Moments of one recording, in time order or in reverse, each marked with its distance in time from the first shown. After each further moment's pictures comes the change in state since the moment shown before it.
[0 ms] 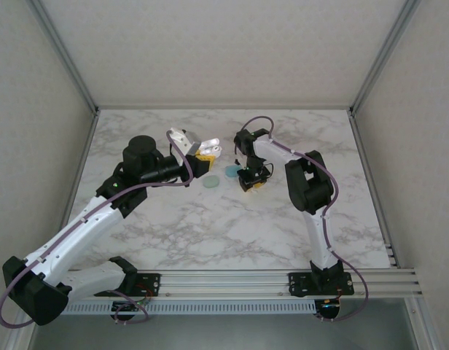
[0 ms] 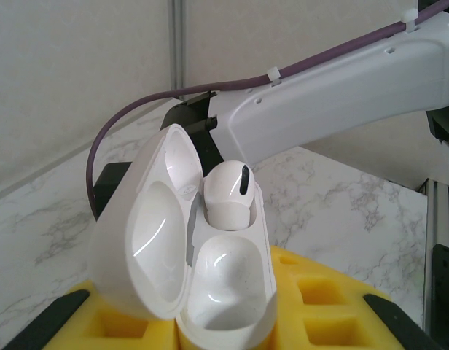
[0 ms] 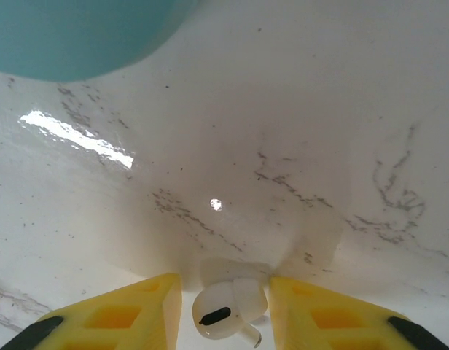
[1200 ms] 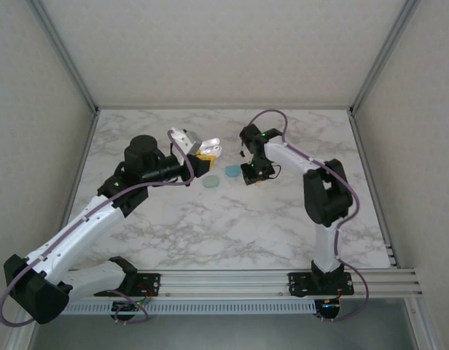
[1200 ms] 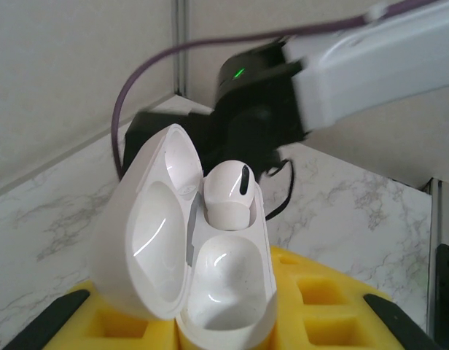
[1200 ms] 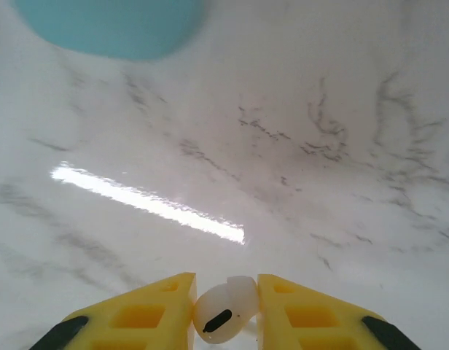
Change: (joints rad) left arm 0.000 0.013 0.000 0.002 -0.014 0.000; right arm 0.002 -0.279 -0.159 0.119 -0.010 0.145
